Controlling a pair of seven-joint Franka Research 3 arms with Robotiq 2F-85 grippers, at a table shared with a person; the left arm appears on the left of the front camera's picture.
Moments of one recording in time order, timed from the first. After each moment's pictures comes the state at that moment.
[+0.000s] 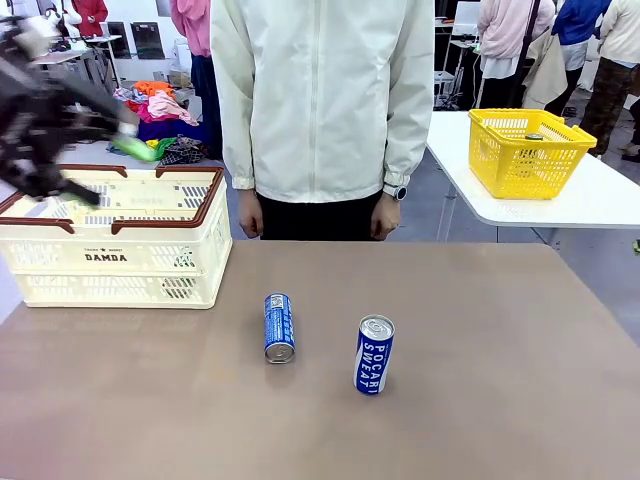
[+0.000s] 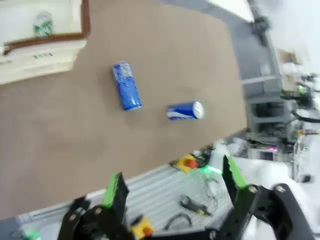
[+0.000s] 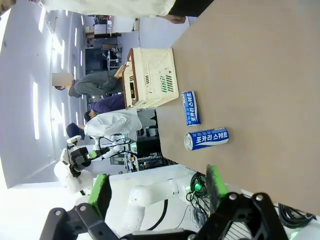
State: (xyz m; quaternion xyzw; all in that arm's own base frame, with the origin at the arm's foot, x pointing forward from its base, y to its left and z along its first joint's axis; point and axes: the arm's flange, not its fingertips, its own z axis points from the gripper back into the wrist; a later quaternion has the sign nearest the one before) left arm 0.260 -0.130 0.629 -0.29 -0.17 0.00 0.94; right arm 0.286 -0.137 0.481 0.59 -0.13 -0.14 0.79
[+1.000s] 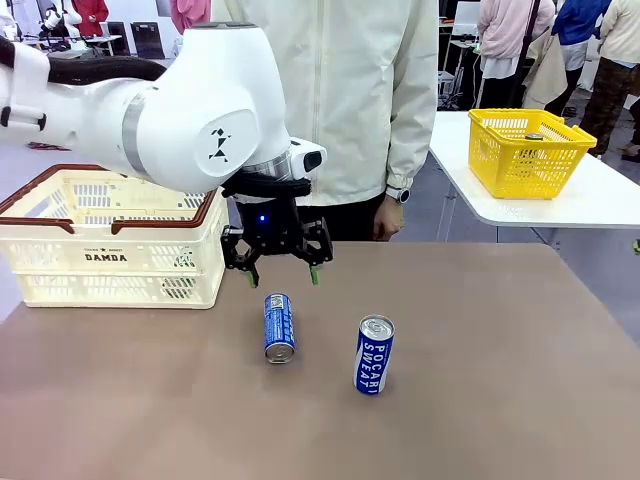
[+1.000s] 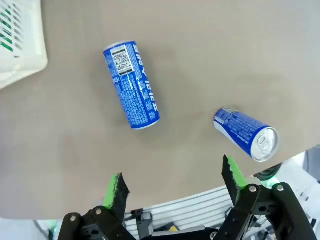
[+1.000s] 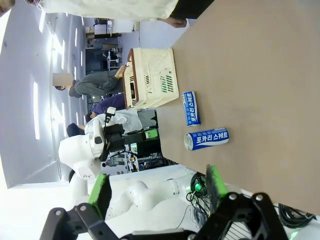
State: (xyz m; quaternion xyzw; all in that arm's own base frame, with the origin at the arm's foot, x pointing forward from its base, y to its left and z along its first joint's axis) left arm 0.352 -0.344 0.477 -0.07 -0.06 -0.04 1.00; right arm 0.286 -0.137 0.481 0.59 -0.13 -0.14 0.79
